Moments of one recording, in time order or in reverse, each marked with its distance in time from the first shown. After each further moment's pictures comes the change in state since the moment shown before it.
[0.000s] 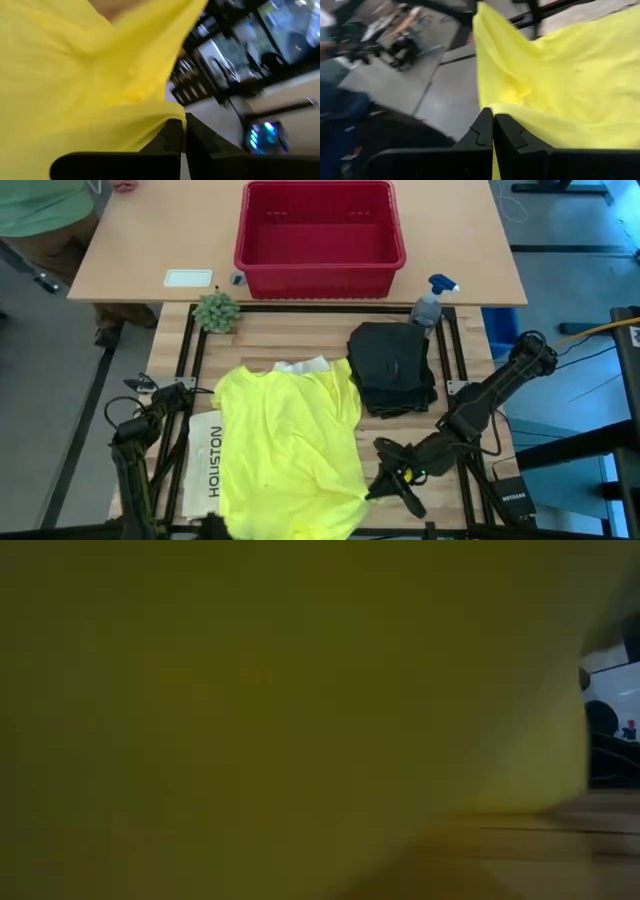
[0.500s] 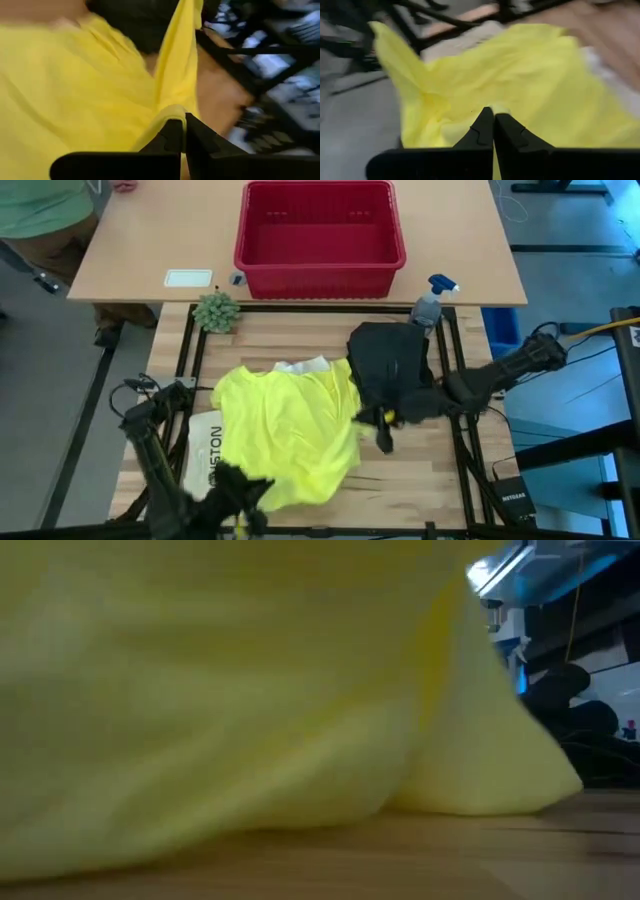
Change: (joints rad) left arm 0.185 -0.097 -0.049 -0.401 0.010 0.074; right arm -0.286 -0.133 0.000 -0.319 0.201 -0.118
